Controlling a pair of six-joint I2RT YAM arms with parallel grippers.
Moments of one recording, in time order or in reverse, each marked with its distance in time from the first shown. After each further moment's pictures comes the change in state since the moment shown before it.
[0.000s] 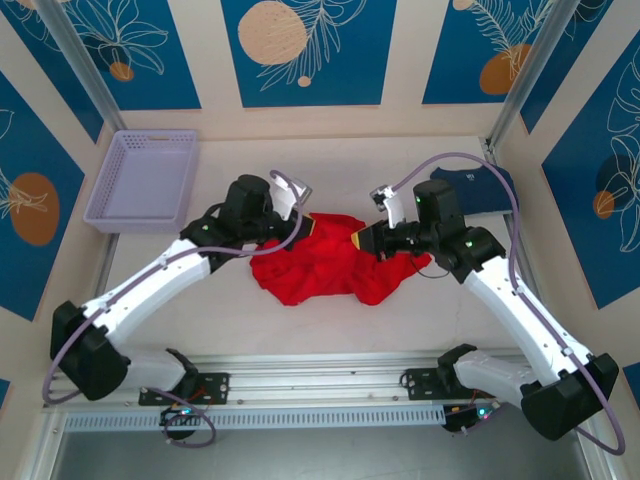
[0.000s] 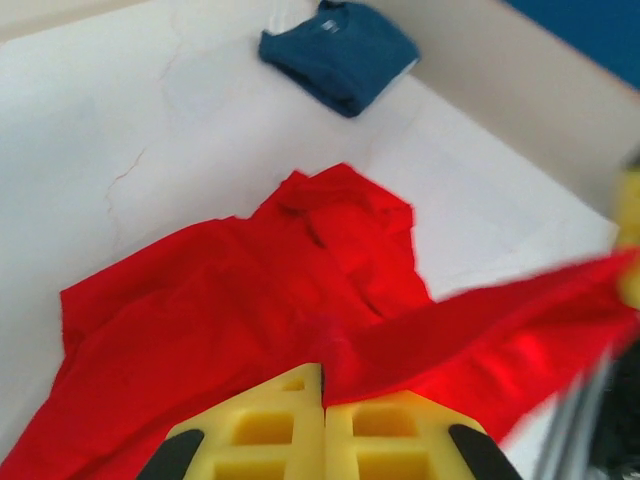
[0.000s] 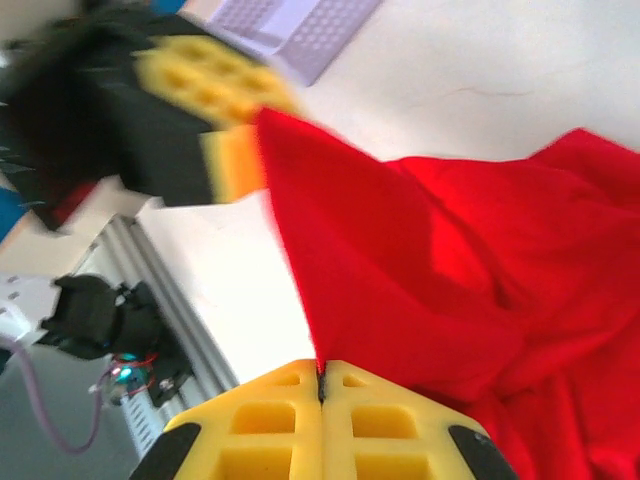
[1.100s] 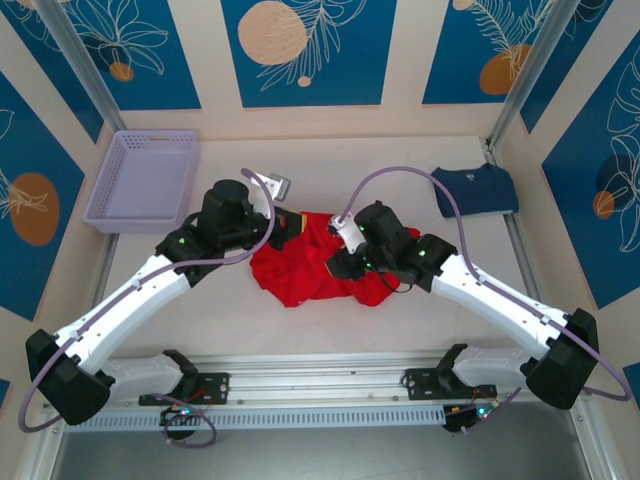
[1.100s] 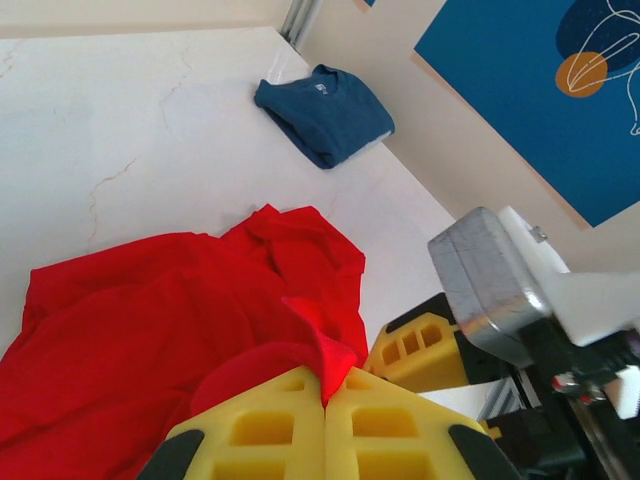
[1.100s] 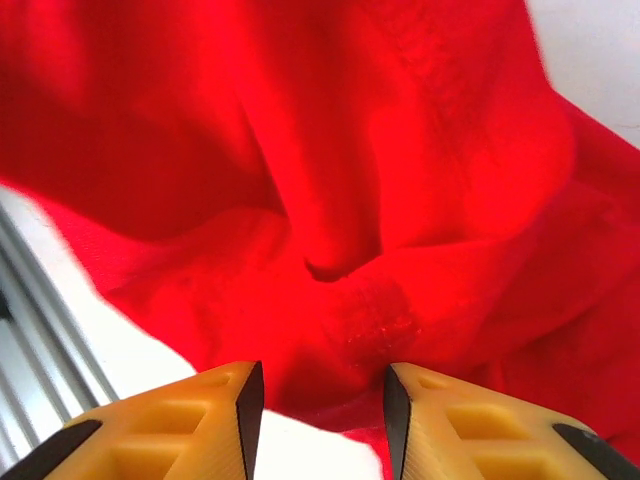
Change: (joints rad) left arm 0.000 -0.125 -0.031 0.006 -0.033 -0.227; right arm 0.333 0.130 -0.032 0.017 0.451 -0.134
